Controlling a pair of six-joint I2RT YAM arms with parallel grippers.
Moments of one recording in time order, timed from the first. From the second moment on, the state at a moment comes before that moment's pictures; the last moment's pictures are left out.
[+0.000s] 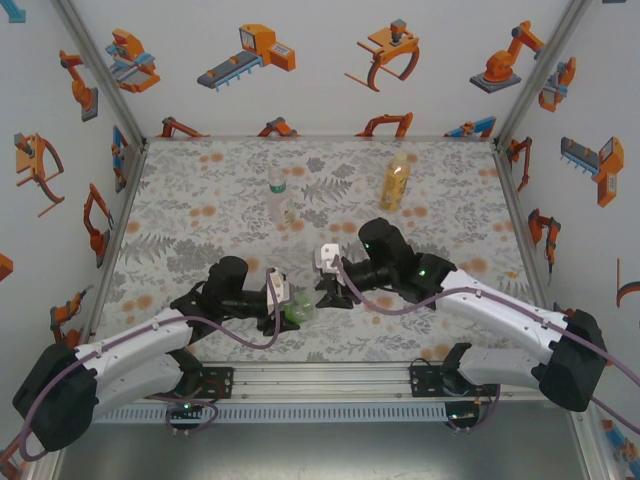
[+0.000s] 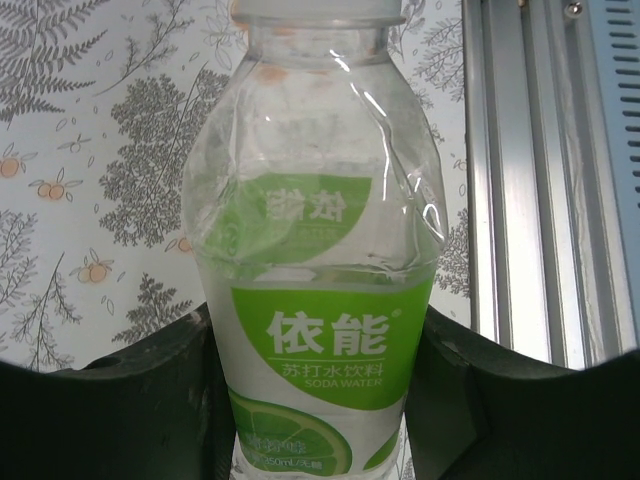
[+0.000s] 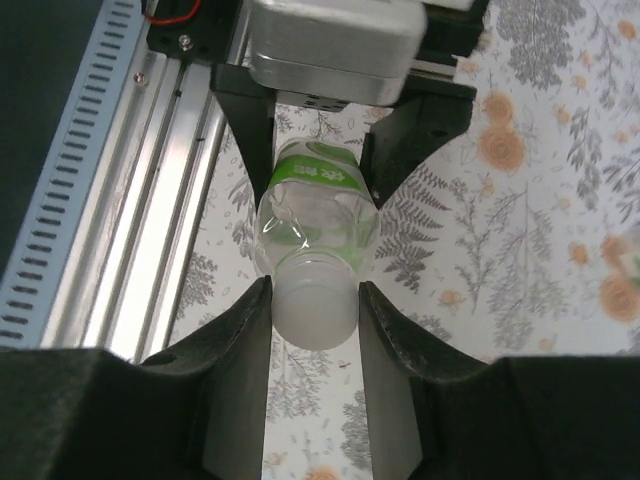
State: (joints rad) left arm -0.77 0.96 0.33 0.07 0.69 0.40; right arm 0.90 1.16 0.84 -0.24 -0.66 -0.34
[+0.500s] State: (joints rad) left arm -0.77 0.92 0.31 0.02 0.55 0.39; right arm 0.89 1.26 0.81 -0.17 -0.37 0.98
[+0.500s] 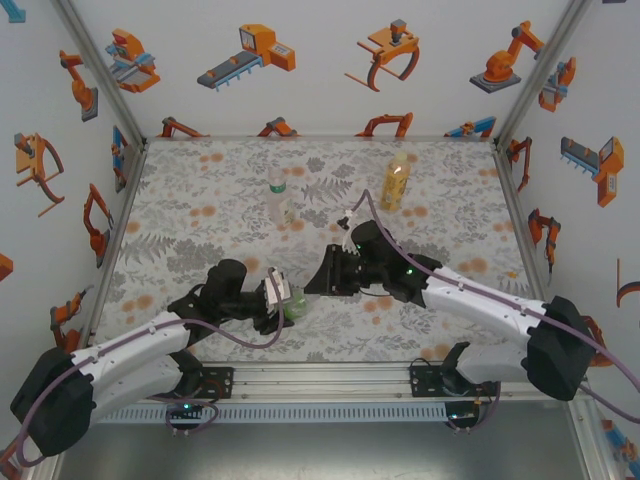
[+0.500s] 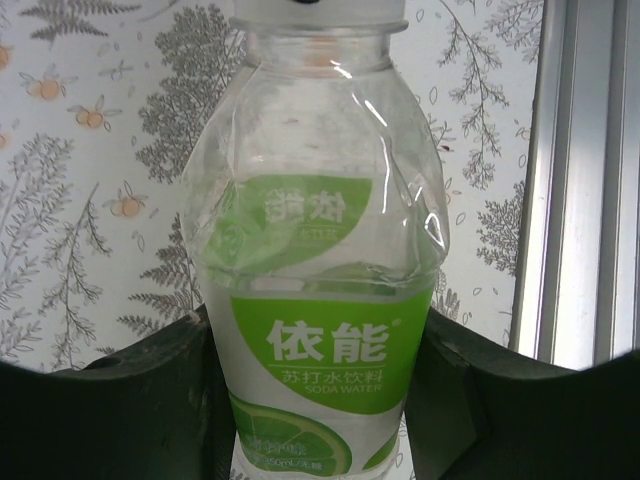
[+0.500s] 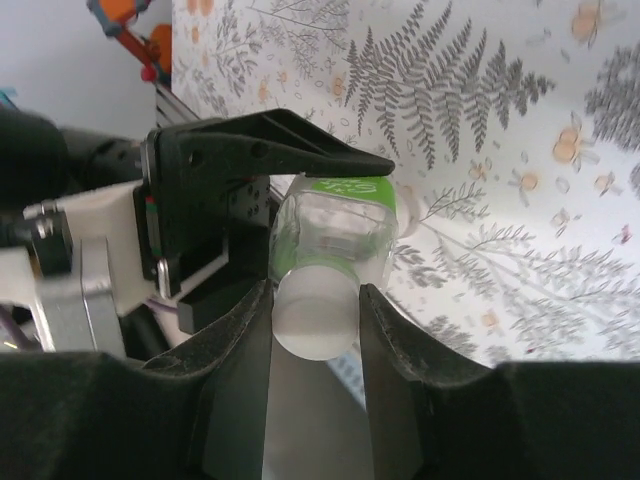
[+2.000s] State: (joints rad) left arm -0.78 0.94 0.33 0.12 0.65 0.40; right arm 0.89 1.24 1.06 -0.61 -0.75 -0.84
